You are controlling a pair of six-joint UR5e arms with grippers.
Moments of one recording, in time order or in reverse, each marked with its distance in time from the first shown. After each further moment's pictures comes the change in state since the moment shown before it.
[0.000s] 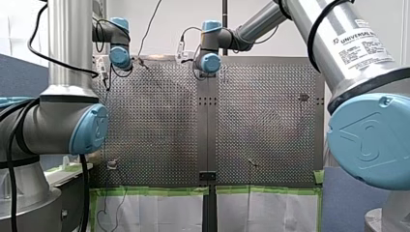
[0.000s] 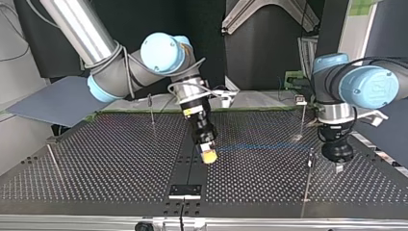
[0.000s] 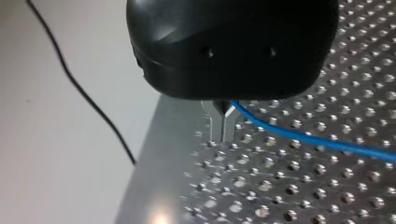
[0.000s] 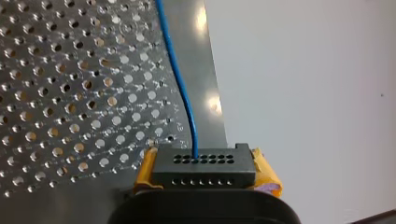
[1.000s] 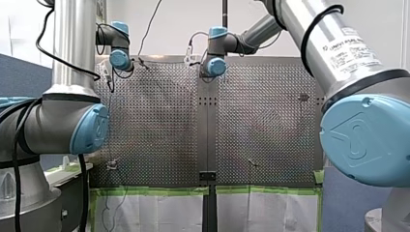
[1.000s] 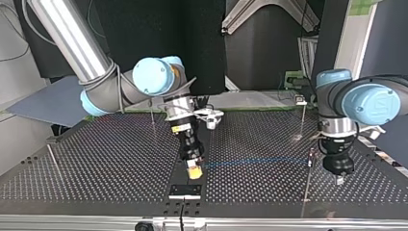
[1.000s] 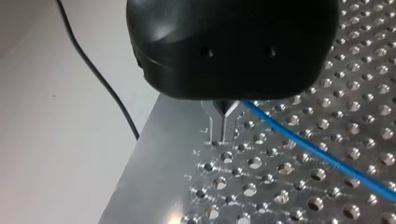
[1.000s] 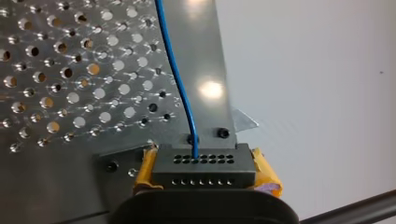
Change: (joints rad) left arm 0.025 -0.074 0.080 0.026 0.056 -0.096; right arm -0.066 0.070 -0.093 0.003 -0.017 0.007
